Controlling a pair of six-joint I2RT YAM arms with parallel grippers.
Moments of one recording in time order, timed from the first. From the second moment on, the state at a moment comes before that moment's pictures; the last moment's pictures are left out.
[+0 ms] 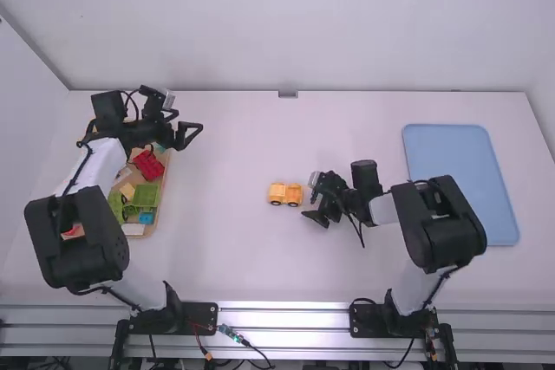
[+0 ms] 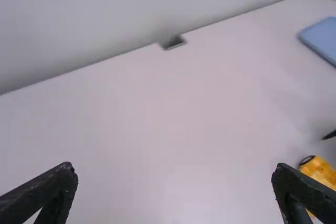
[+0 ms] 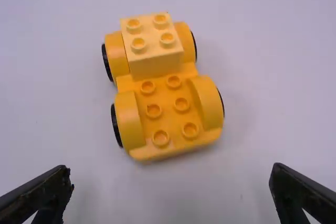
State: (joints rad) left arm 0.33 1.68 1.18 -0.31 0.84 0.47; right arm 0.23 1.81 0.54 0.36 -0.71 -0.77
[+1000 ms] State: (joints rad) left arm 0.33 1.71 1.20 -0.47 0.03 -0.06; right arm 0.23 1.50 0.75 -0.12 -0.21 -0.30
